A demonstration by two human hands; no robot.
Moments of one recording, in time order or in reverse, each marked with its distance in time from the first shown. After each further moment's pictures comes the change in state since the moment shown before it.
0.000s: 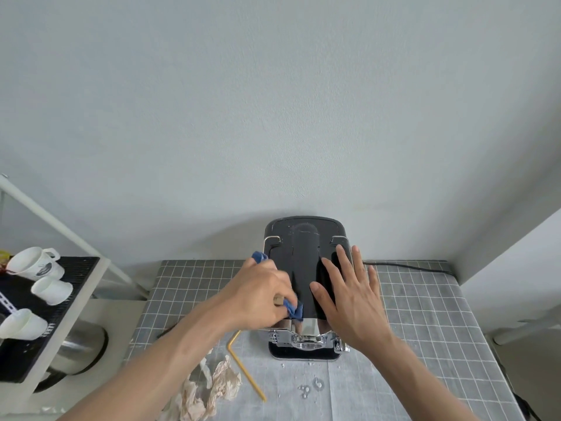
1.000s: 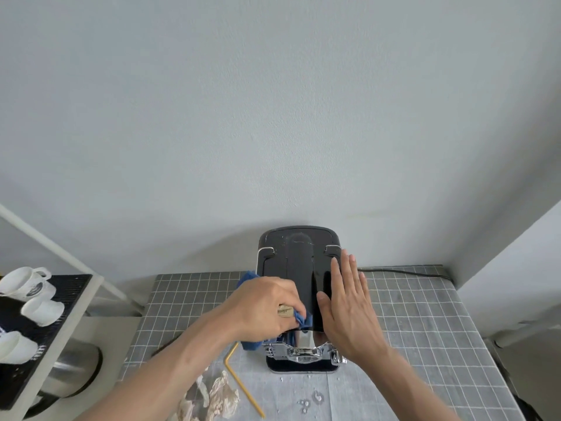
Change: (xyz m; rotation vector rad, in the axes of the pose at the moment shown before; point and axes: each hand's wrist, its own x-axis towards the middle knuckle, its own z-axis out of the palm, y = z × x) left_hand 0.013 0.017 -0.005 -0.178 -0.066 -0.018; right_hand 0.002 0.008 0.014 0.100 0.053 -0.001
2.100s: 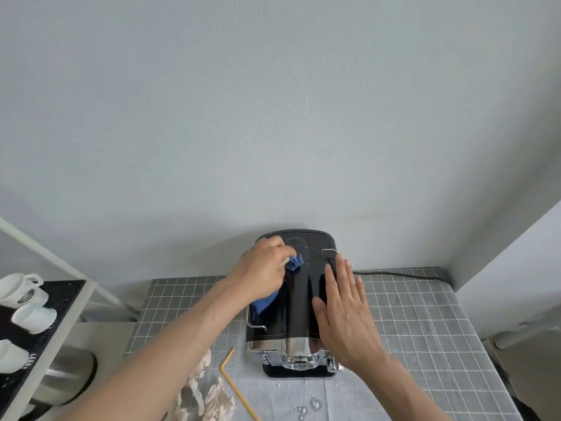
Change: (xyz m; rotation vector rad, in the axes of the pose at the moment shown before) left_hand 0.068 -0.024 -0.015 0.177 0.212 -0.090; right_hand 0.001 0.000 -0.004 -0.037 -0.040 0.005
